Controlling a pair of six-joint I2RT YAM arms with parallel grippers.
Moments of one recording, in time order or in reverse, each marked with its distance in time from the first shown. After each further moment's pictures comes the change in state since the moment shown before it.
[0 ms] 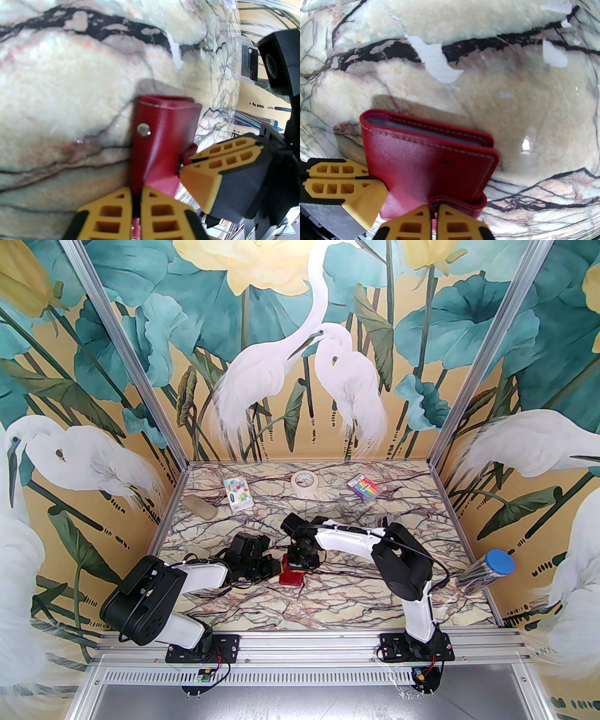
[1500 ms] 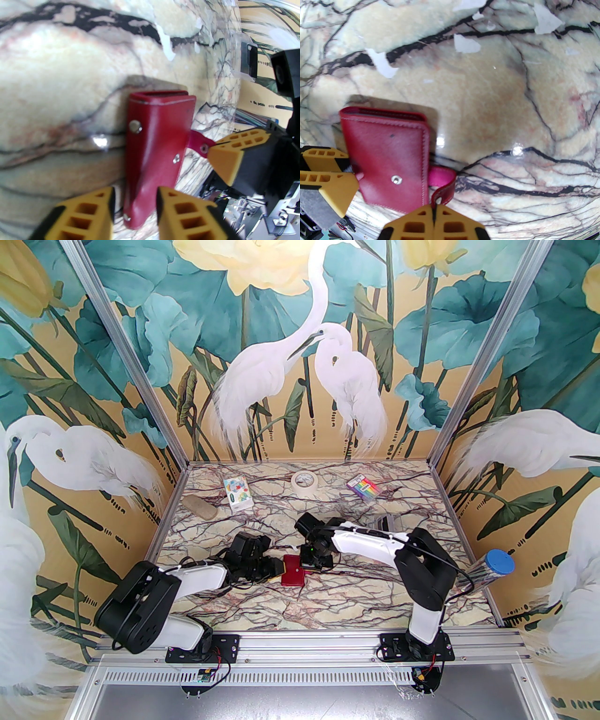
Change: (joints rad) left arm -0.018 -0.097 0.016 -0.119 -0.041 -0.008; right arm -0.047 -0.179 -0.157 0.019 0.036 -0.028
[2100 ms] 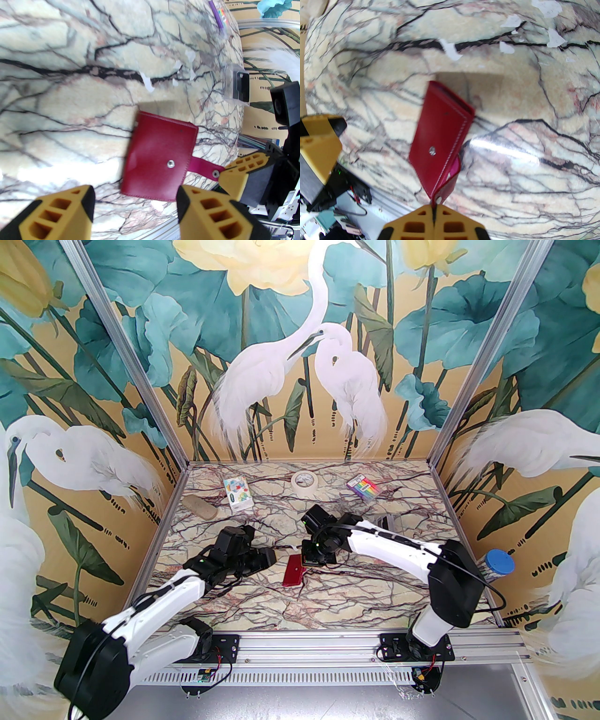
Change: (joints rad) left arm 0.000 -0.393 0.113 -0.419 -0.259 -0.005; right arm -0.001 -0.166 0.023 -0.073 -0.114 -0.085
